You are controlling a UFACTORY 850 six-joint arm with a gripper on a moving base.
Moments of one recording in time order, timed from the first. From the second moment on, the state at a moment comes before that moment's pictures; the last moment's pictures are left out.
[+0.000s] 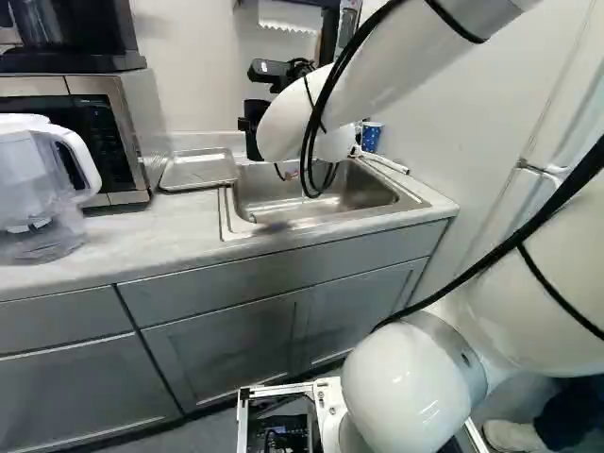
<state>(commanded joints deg) 21.4 14.0 -34.7 -4.3 33.1 4.8</state>
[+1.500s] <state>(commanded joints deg) 29.7 -3.9 -51.3 -4.3 34.5 4.8</state>
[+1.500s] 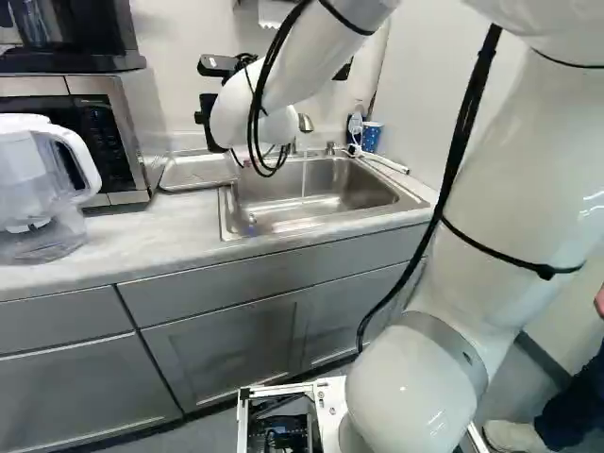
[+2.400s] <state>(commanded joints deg) 30.8 -11.6 -54.0 -3.1 40.6 4.8</state>
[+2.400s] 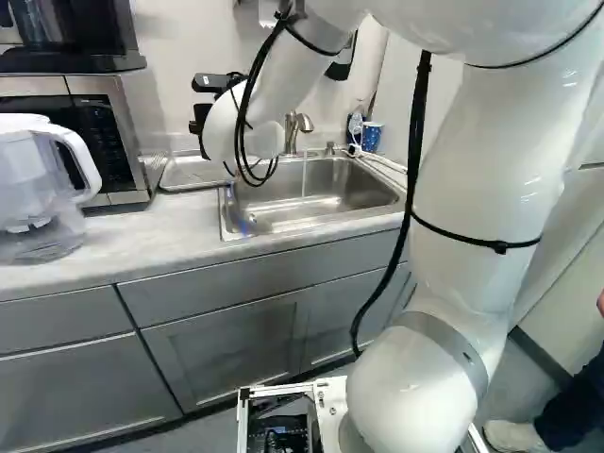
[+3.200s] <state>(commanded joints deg) 31.8 -20.4 -59.2 -2.8 40.7 4.8</state>
